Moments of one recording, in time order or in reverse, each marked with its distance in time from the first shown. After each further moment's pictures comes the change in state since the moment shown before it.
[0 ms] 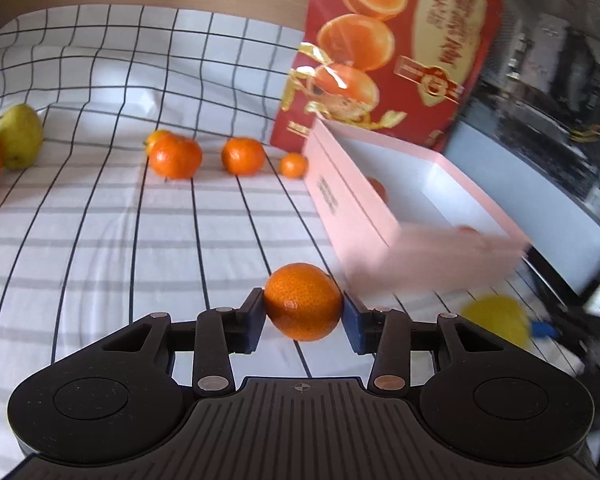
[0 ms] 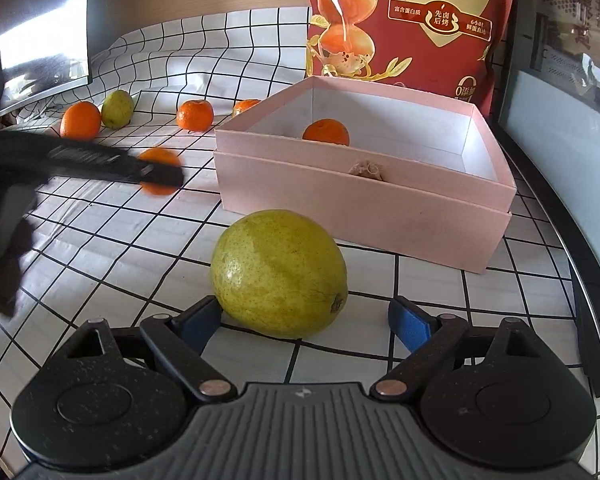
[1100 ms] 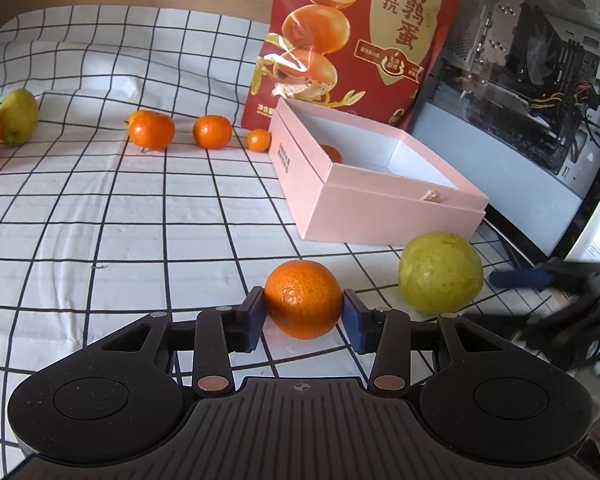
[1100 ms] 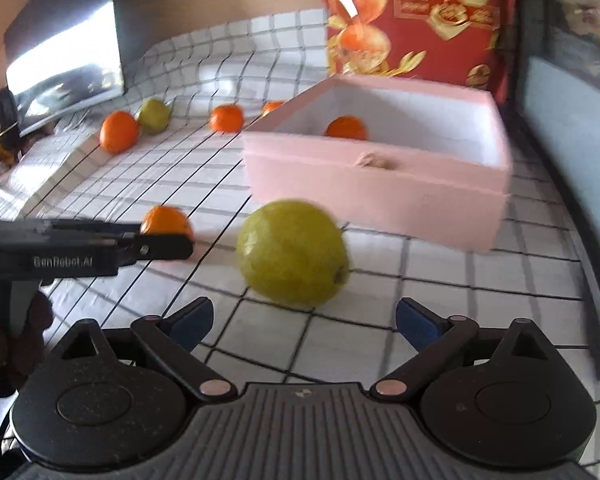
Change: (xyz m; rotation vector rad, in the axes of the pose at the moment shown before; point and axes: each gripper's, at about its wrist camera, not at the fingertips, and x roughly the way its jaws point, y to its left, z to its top) left arm -0.013 -0.027 -0.040 0.025 -0.023 -0.013; right arm -0.031 -0.019 -0.007 0.035 0.004 0.130
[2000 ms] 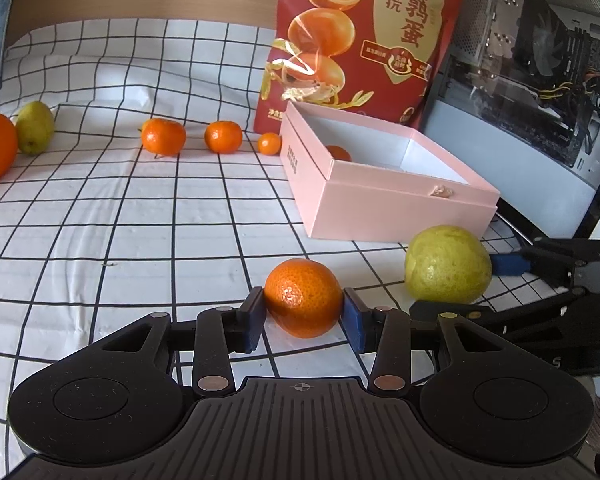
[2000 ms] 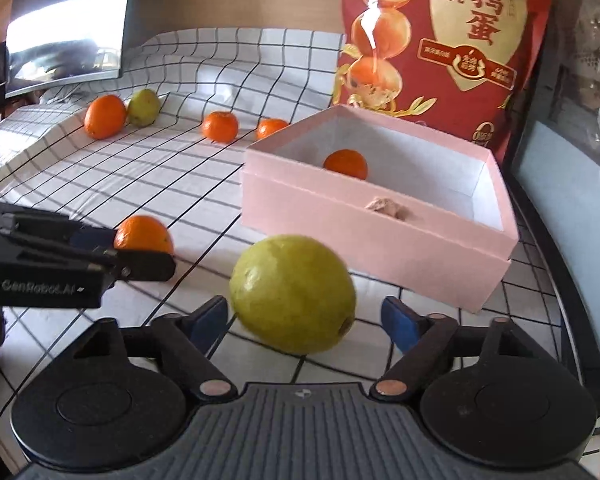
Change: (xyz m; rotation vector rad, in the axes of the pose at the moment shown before) left arm -0.003 -0.011 -0.005 0.016 -0.015 0.070; right arm 0.022 0.031 0.005 -0.167 -0.048 -0.114
